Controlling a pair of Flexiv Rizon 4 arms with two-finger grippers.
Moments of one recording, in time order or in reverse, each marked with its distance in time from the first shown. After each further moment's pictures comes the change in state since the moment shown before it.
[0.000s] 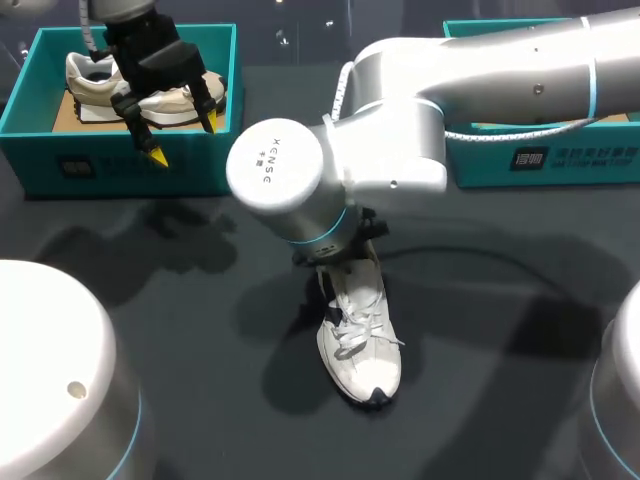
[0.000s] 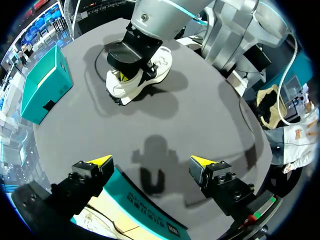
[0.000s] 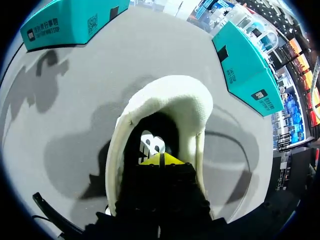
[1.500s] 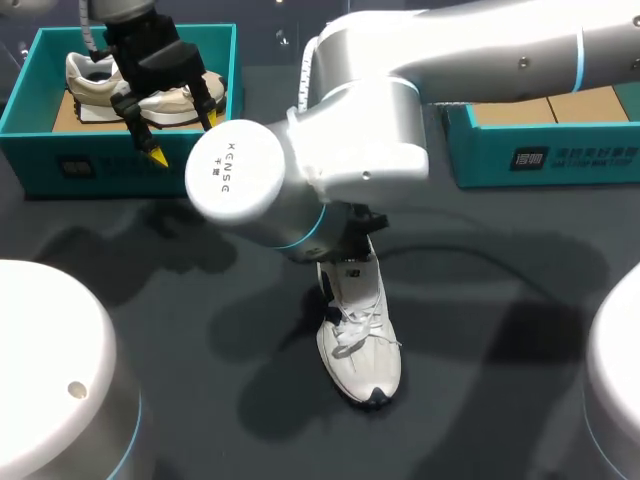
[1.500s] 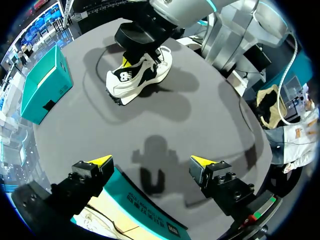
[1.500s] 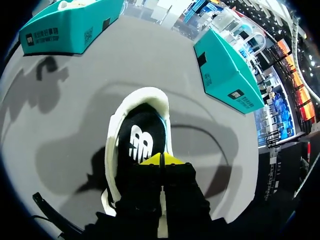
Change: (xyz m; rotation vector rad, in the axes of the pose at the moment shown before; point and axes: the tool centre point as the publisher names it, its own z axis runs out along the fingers) left arm 0.000 0.000 0.000 0.000 0.000 0.000; right arm -0.020 -0.008 -0.040 -0.013 -0.125 0.025
